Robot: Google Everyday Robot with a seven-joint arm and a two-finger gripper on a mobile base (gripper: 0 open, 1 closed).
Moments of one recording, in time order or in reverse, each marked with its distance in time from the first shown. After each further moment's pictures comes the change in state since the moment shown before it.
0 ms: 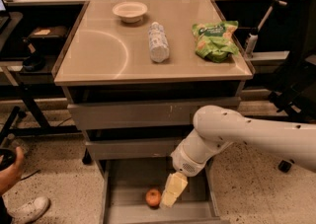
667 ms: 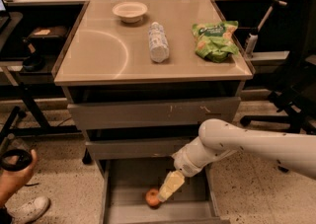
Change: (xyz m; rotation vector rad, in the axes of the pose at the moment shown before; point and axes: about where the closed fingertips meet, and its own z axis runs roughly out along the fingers) arm 0.015 -0.059 0.056 0.013 -0.146 0.104
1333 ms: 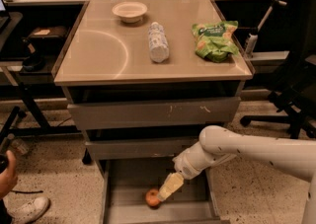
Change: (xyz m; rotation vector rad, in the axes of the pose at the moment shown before) arm 0.014 -0.027 0.035 -0.020 -0.045 0.059
